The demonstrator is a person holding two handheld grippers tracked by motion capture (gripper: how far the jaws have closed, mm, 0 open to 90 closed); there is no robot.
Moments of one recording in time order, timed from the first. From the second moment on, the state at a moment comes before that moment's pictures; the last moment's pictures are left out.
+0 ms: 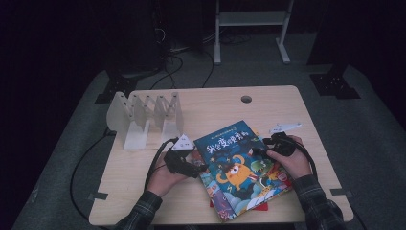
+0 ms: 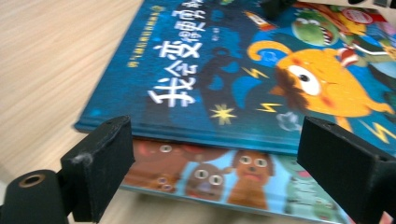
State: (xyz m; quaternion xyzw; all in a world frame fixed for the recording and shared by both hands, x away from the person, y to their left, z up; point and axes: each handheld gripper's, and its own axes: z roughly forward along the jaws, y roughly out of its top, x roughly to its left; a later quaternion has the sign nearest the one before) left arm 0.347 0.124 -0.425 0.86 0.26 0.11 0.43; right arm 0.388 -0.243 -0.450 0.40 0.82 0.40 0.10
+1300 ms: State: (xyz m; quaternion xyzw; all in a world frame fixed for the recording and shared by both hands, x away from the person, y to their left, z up) left arm 0.346 0.163 -0.439 0.85 0.29 0.12 0.42; right arm 0.379 -0.209 -0.452 0.31 0.85 0.42 0.05
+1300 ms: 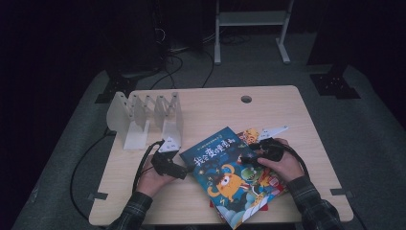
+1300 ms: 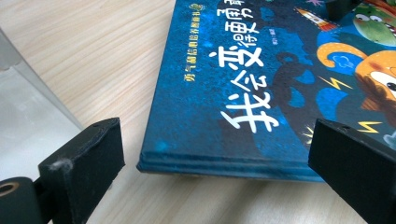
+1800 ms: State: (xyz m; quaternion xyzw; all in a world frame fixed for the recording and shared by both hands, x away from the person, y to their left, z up) left arm 0.339 0.173 -0.449 0.85 0.30 0.09 0.41; right arm 0.374 -0.205 -0.448 0.30 0.86 0.42 0.05
